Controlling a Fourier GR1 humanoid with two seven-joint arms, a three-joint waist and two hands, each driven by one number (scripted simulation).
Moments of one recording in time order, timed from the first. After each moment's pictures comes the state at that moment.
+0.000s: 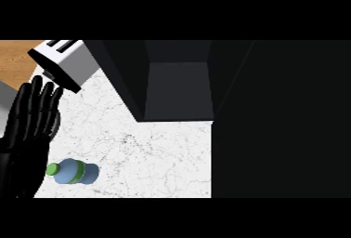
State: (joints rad) left arm 0.01 0.08 -0.02 -2.10 -0.03 -0.03 0.01; right arm -0.04 -0.12 -0.03 -2.10 0.04 -0.01 0.01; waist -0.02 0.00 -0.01
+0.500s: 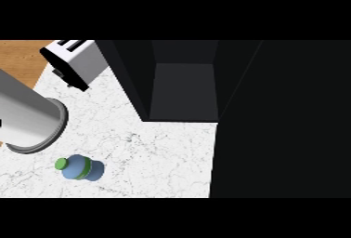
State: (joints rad) left arm 0.23 0.03 0.11 -2.28 0.11 0.10 0.08; right arm 0.13 -0.10 0.10 -2.24 -0.08 0.10 0.06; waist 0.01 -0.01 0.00
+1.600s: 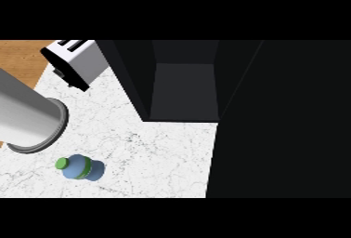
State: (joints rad) left arm 0.52 0.02 0.13 -2.50 0.15 0.18 0.32; right arm 0.26 -0.03 0.43 -2.48 0.01 0.02 0.26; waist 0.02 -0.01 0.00
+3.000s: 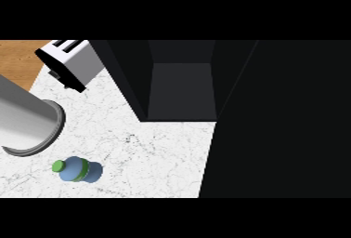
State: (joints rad) left arm 0.48 0.00 0.19 -2.40 0.14 0.11 0.24; right arm 0.24 -0.11 0.60 -2.49 0.07 -0.13 0.28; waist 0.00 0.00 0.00
